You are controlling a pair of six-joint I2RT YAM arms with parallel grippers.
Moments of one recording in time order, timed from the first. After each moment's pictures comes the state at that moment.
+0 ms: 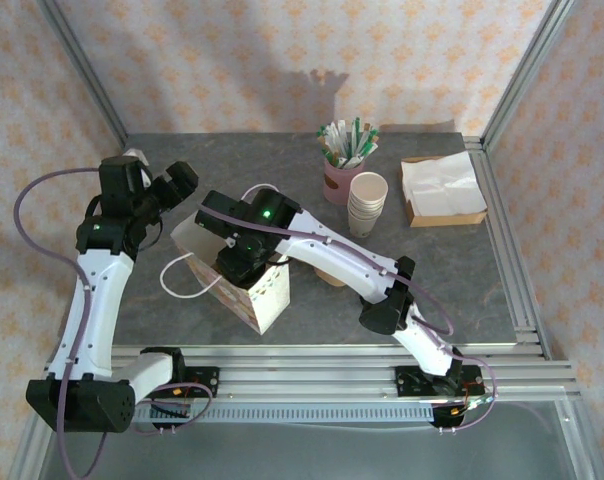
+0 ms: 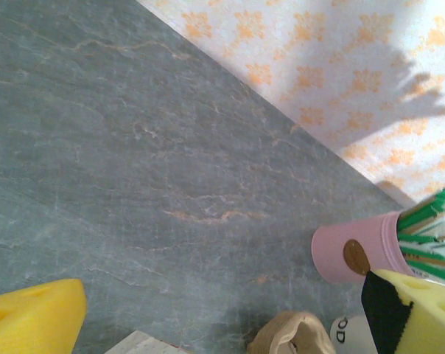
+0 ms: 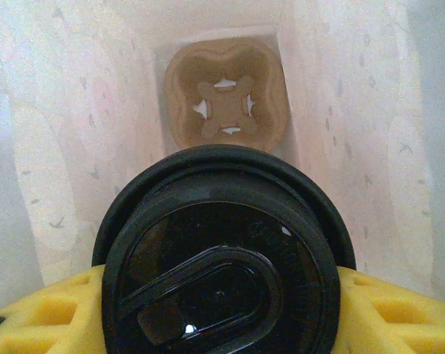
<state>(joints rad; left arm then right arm) 0.07 1.10 1.22 -0.71 0.11 -0.63 1.17 2.24 2.62 -1.60 0.08 0.35</state>
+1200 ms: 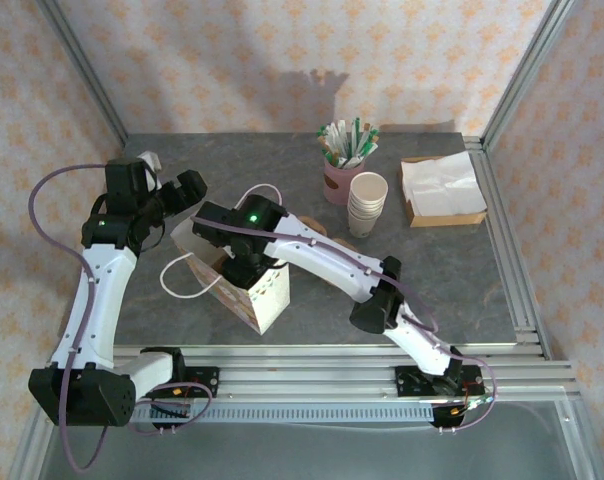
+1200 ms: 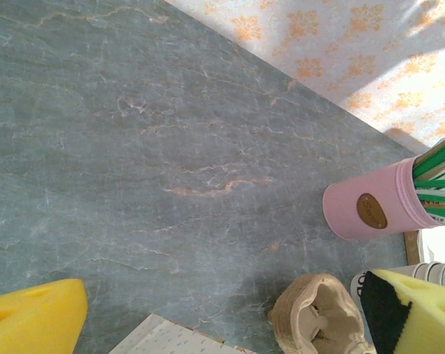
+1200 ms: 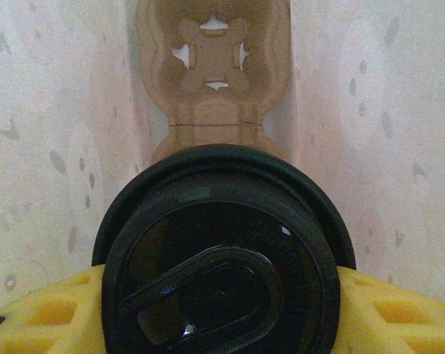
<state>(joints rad) 0.07 1.13 1.18 -0.71 0.20 -0.51 1.17 2.32 2.64 -1.69 0.08 0.27</state>
